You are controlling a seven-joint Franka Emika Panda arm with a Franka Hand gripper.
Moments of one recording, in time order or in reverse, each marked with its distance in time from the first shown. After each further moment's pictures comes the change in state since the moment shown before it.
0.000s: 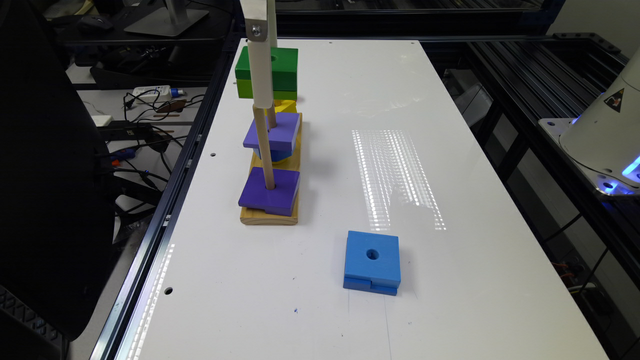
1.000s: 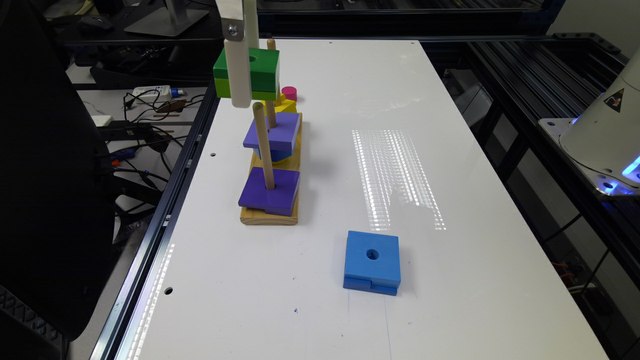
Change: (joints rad) arm -0.004 0.050 -0.002 0.048 -0.001 0.027 -0.006
